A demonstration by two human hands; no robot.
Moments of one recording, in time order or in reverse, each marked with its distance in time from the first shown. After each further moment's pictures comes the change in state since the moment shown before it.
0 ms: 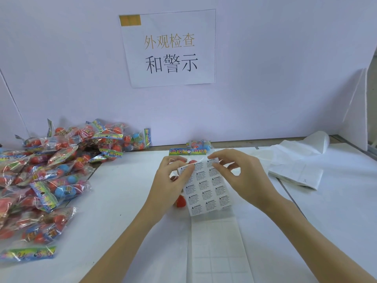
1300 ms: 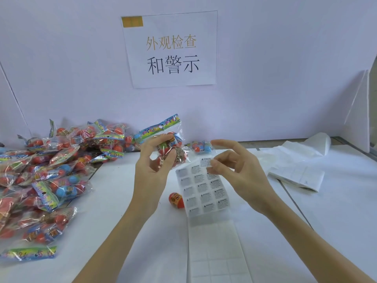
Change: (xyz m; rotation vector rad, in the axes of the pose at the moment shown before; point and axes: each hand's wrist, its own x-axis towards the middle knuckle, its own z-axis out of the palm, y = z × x) left_hand 0.005 0.011 -0.024 -0.155 0.148 0.296; right_hand 0.001 -0.023 0.004 0.632 0.003 0.246
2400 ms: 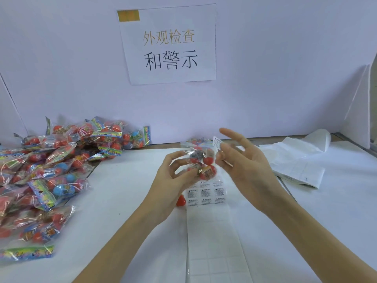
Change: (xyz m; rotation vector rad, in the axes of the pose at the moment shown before) left_hand -0.014 -0.011 0.023 -0.332 -0.150 -0.534; right_hand 0.001 -0.011 -0.001 0.469 0.033 0.118
